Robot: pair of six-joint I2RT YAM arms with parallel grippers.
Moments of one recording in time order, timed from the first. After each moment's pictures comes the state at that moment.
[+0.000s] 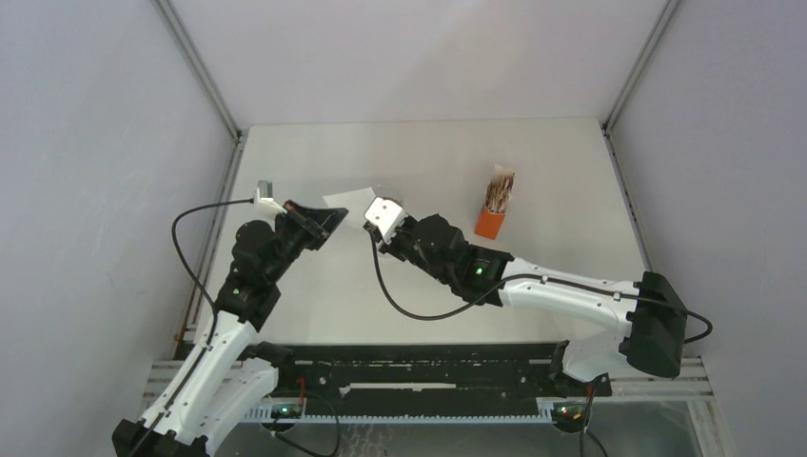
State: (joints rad) left arm -0.32 0.71 0.60 0.00 0.16 -1.04; right arm 1.13 1.39 1.08 0.08 0.30 -0.32
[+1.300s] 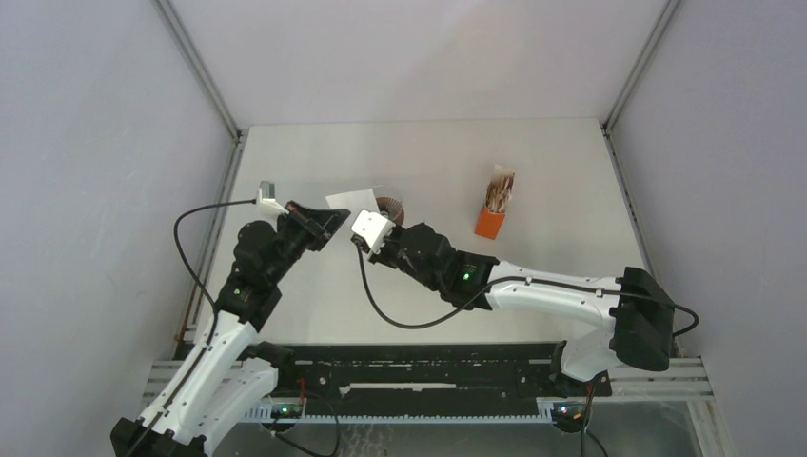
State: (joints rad) left arm -0.34 0.71 0.60 0.00 0.15 -1.05; right arm 1.17 1.45 1.08 0.13 0.32 -0.37
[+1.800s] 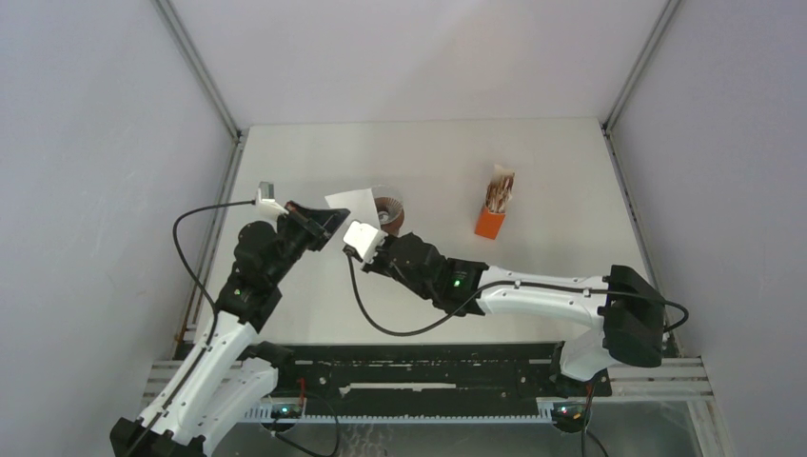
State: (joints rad) left arm -0.35 0.71 0.60 0.00 0.13 -1.06; right arm 1.21 1.49 1.08 0.12 0.37 -0.37
